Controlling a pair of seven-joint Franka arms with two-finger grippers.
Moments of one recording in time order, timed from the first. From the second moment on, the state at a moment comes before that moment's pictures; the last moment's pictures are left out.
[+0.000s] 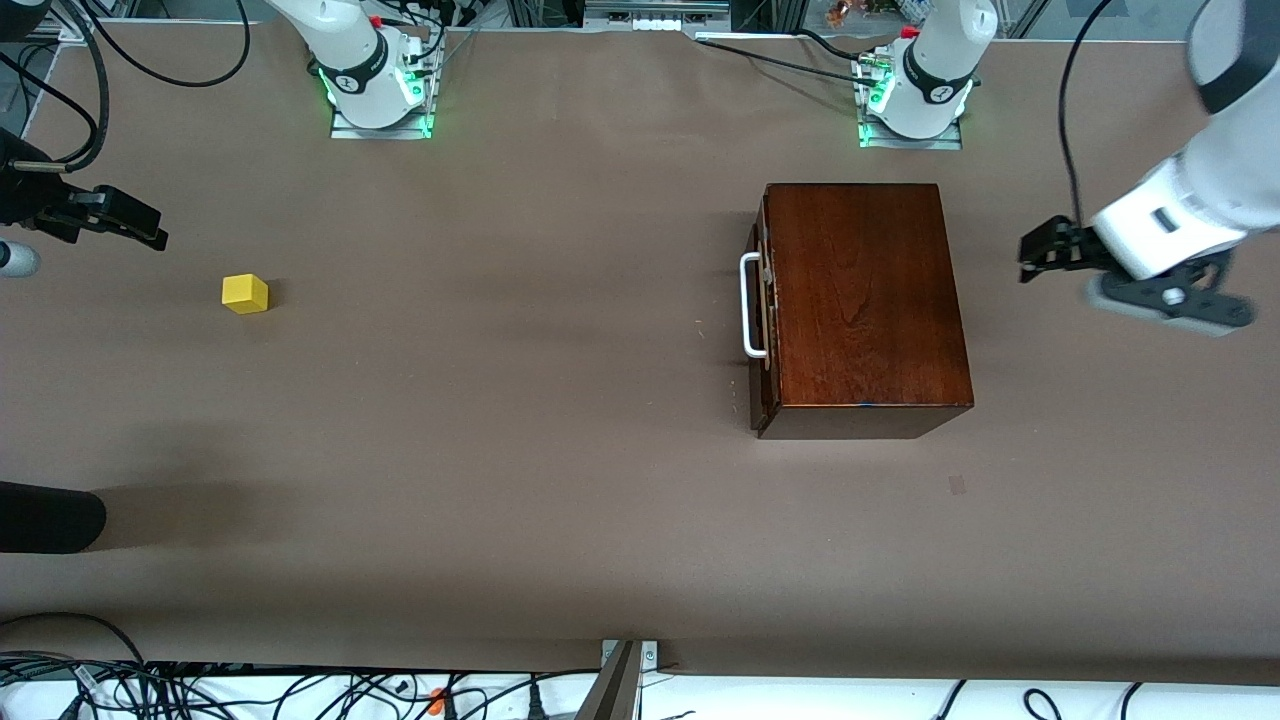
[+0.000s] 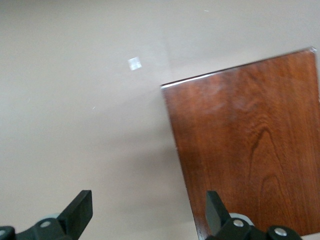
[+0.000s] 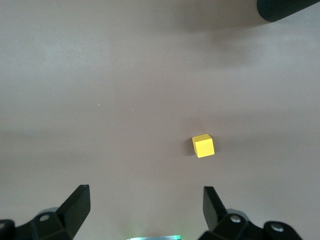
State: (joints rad) left arm -0.02 0.06 -0.05 -1.63 0.02 1.62 0.10; right arm 0.04 0.03 -0.07 -1.57 -0.03 1.52 0.05
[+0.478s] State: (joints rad) left arm 0.01 -0.01 -0.04 -1.65 0.02 1.63 -0.04; right arm 0.04 0.03 -0.07 -1.57 -0.03 1.52 0.05
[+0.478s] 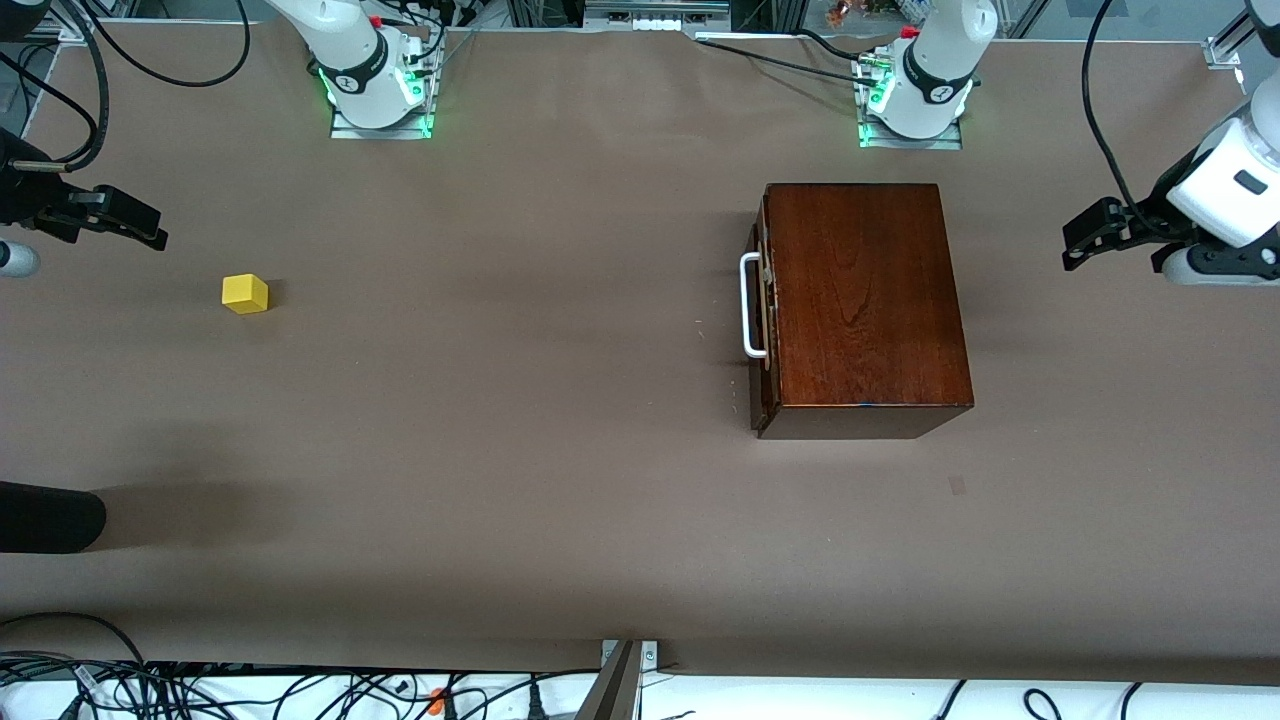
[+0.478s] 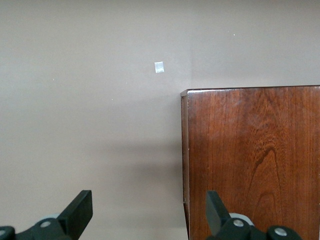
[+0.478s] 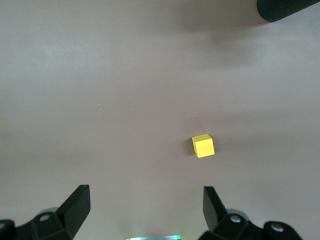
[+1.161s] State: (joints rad) left arm 0.00 -0.01 -0.04 -1.66 0.02 1.63 -0.04; right arm 0.04 0.03 -0.07 -1.57 -0.03 1.52 0.05
